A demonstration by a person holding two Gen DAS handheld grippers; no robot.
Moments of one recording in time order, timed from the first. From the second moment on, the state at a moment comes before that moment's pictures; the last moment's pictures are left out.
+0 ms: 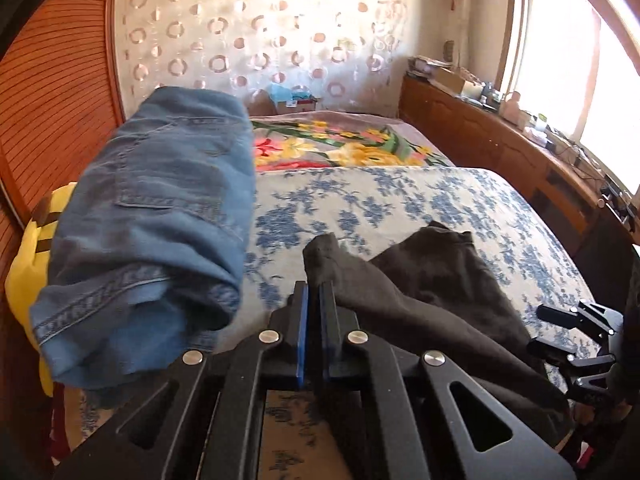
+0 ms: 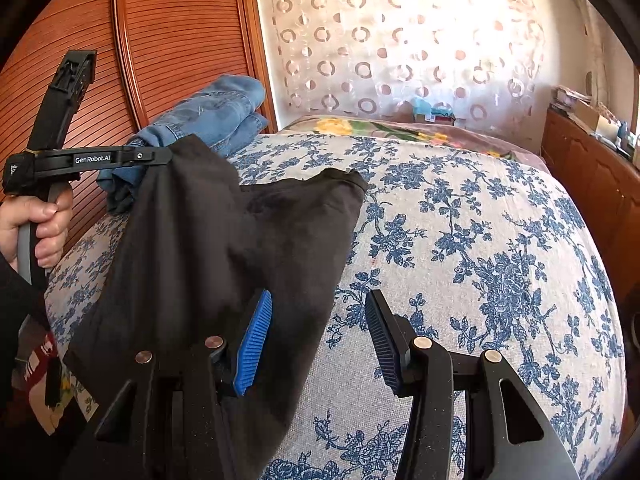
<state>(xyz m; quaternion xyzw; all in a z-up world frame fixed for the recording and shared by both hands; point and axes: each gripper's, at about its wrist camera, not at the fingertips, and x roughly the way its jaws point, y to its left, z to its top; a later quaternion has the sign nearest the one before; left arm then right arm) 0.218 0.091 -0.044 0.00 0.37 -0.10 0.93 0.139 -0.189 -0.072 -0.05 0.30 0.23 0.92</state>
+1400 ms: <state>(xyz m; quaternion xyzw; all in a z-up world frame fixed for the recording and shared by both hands) 0.051 0.045 -0.089 0.00 0.40 -0.17 0.90 0.046 -0.209 -0.058 -0.07 0.31 0.27 0.91</state>
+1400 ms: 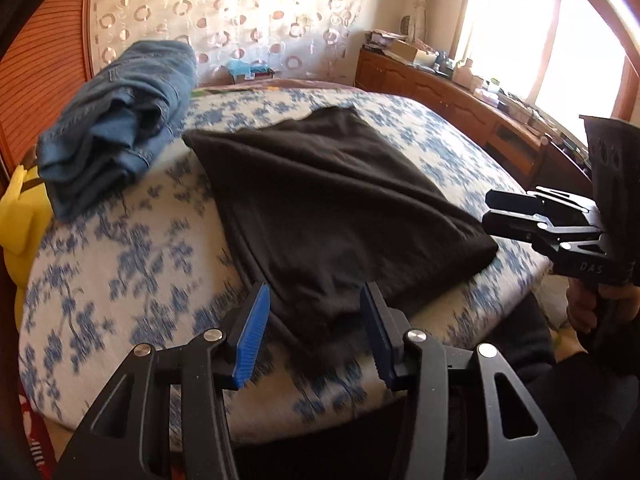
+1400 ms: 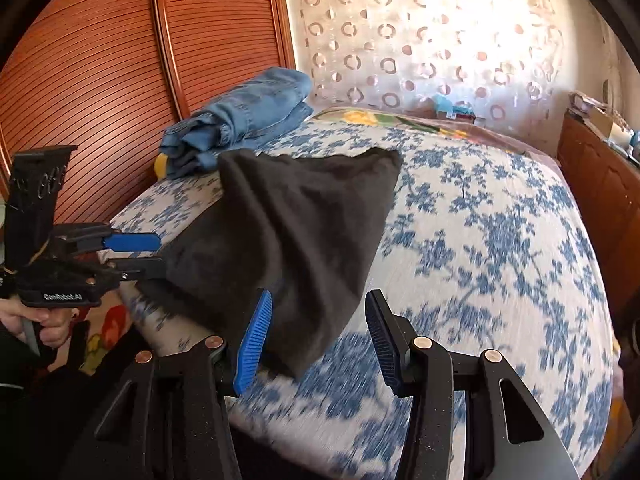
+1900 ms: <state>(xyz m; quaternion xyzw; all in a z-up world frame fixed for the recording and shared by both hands) 0.038 0.044 -0.083 0.01 0.39 -0.17 0.90 0.038 -0.206 -0.068 -0.08 0.34 0.28 0.90</state>
